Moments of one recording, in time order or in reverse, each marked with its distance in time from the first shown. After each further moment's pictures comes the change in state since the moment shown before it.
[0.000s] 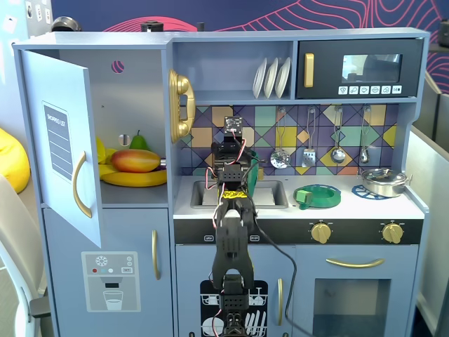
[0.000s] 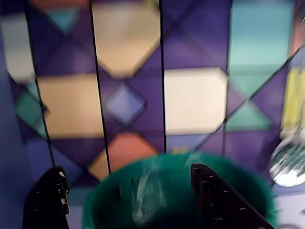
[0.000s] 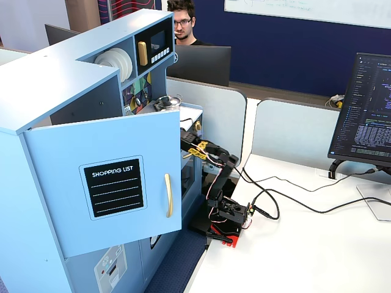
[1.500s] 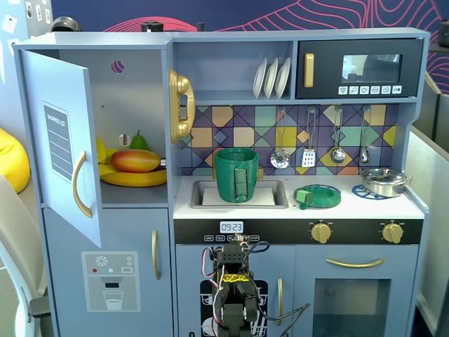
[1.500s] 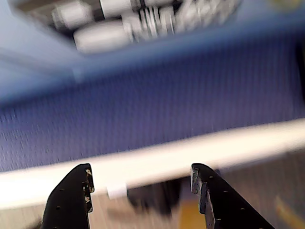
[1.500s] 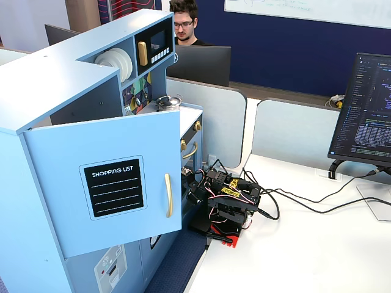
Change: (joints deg) arm -1.6 68.0 79.1 60.3 11.9
